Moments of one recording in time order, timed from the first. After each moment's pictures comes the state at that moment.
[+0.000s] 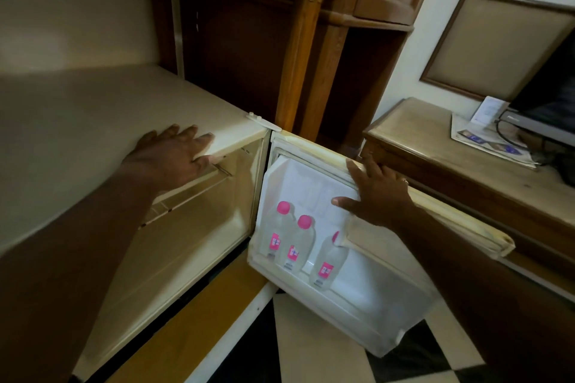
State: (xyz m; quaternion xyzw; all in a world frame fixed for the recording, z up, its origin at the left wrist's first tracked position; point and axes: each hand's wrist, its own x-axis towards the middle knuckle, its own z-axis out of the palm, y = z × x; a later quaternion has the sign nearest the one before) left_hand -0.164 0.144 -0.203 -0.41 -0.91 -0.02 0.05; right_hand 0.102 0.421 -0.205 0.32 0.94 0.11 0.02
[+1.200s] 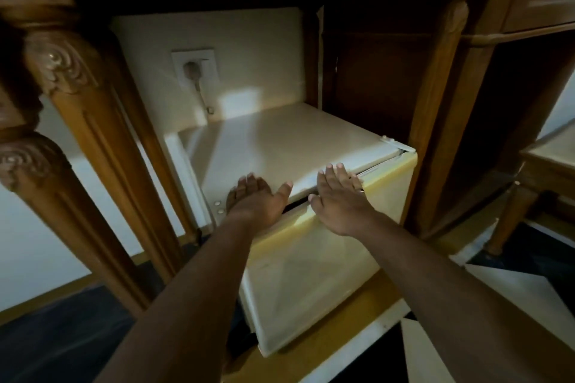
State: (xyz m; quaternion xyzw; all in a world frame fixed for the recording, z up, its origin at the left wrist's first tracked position) left_hand -0.092 0.010 -0.190 -0.12 -0.98 -0.12 -0.08; right_hand -0.030 0.178 -0.201 0.05 1.00 -0.08 -0.02
